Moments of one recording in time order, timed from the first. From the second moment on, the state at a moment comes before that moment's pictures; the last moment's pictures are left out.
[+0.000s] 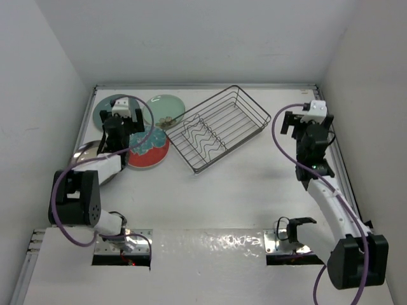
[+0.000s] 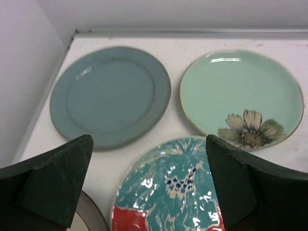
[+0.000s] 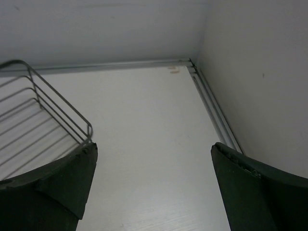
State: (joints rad) left arm -0.01 1.47 0.62 0.66 -0.18 0.05; right arm 0.06 0.98 0.55 0.33 0.33 -0.08
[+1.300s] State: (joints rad) left arm 0.79 1.64 1.19 -0.68 0.16 0.12; right arm 0.75 1.44 1.16 0.01 -0.06 -0.45
